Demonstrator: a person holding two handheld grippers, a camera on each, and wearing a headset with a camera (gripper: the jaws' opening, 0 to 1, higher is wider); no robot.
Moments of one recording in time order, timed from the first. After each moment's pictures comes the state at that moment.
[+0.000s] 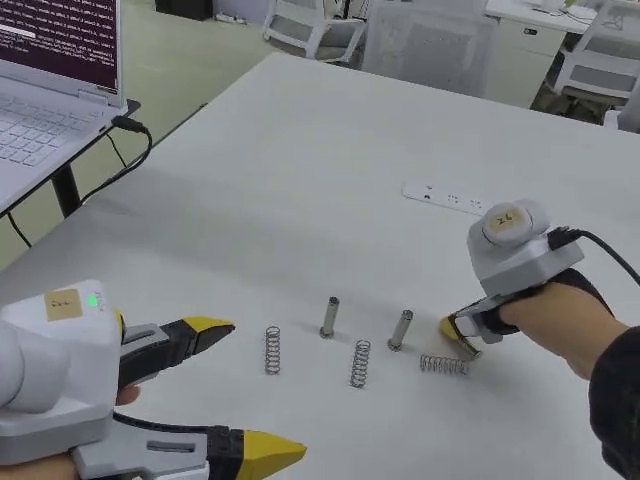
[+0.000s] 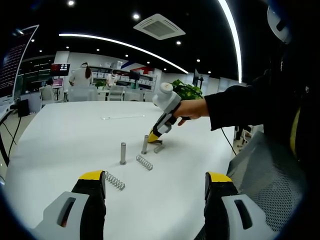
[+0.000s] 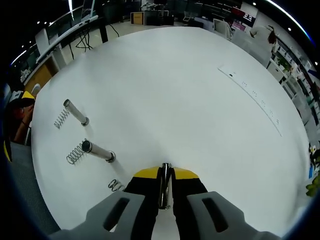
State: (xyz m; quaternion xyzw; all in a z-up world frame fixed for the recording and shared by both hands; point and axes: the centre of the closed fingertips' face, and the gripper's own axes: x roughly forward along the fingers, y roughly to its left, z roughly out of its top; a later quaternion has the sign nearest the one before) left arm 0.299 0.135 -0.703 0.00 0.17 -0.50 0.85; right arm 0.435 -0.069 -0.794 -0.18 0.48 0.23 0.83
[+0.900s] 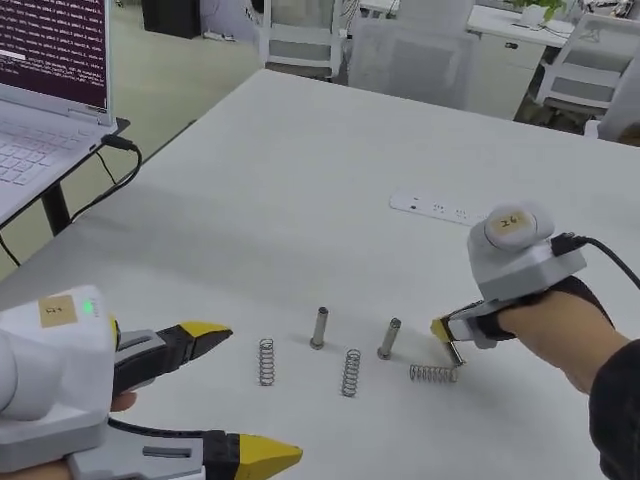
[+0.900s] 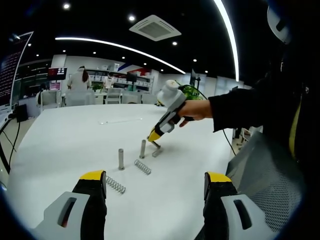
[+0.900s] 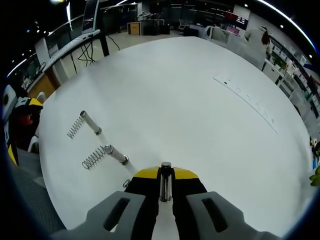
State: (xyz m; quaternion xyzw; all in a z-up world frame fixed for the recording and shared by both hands) left arm 0.297 0.129 -0.690 0.01 0.16 -0.51 0.85; right arm 0.423 -0.063 -0.764 -0.14 0.44 0.23 0.86
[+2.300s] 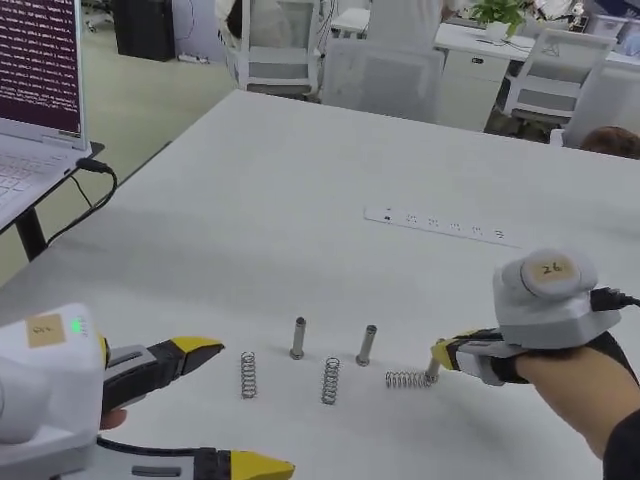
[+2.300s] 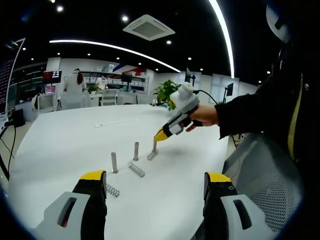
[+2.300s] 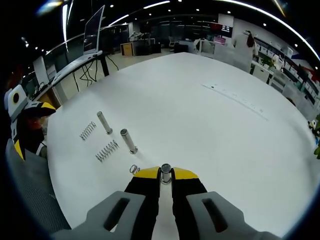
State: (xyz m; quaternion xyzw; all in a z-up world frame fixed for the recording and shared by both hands) left arm 0.286 0.118 -0.684 0.02 0.15 -0.52 0.84; right arm 0.387 -0.077 -0.752 -0.07 0.38 0.21 0.90
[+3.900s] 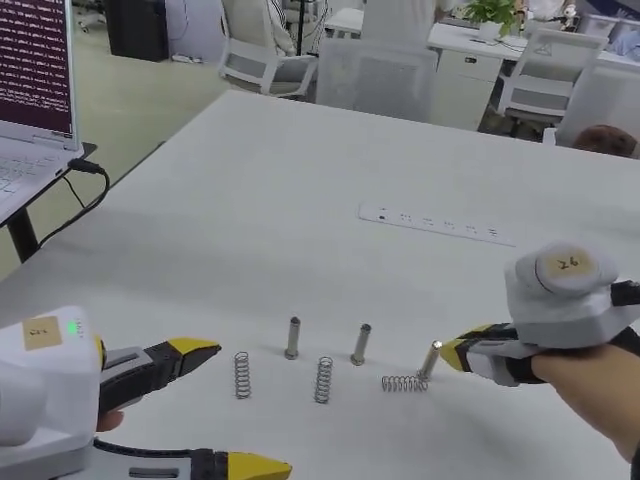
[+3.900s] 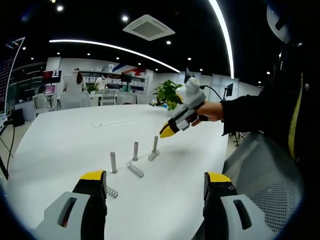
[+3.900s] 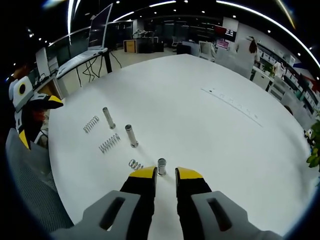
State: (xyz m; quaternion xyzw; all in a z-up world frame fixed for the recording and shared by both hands) left arm 0.288 0.116 -0.686 0.02 0.15 -0.52 0.84; right arm 0.367 -0.089 -0.733 -0.11 0.37 0.22 0.89
